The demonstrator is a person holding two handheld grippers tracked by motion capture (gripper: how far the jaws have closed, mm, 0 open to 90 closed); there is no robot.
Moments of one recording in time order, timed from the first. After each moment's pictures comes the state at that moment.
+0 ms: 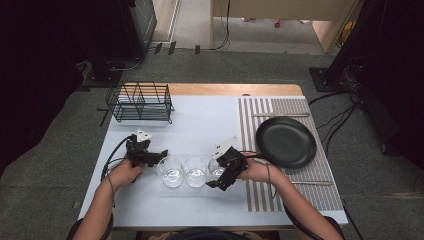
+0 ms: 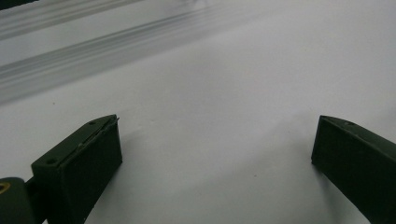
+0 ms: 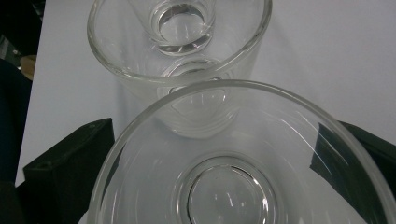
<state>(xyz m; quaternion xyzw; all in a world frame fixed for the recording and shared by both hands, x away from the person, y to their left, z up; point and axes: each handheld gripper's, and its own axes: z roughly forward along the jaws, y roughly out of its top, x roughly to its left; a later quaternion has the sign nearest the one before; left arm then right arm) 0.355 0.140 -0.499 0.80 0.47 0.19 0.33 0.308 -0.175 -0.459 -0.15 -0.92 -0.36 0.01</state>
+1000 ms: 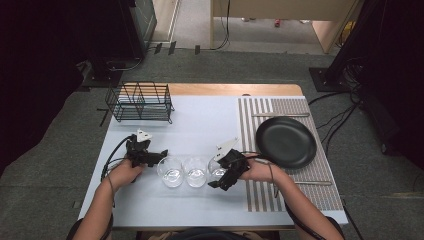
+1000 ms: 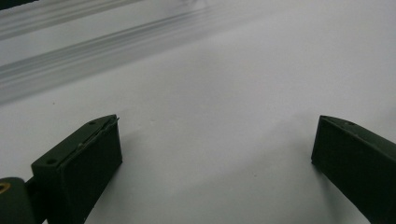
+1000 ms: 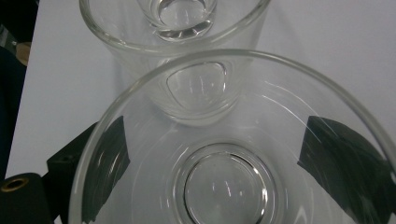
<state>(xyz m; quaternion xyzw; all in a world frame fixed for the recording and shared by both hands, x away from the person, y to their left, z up) 0.355 0.140 -0.499 0.80 0.47 0.19 0.33 0.309 -0.180 -0.465 -0.14 -0.92 -0.35 0.01</state>
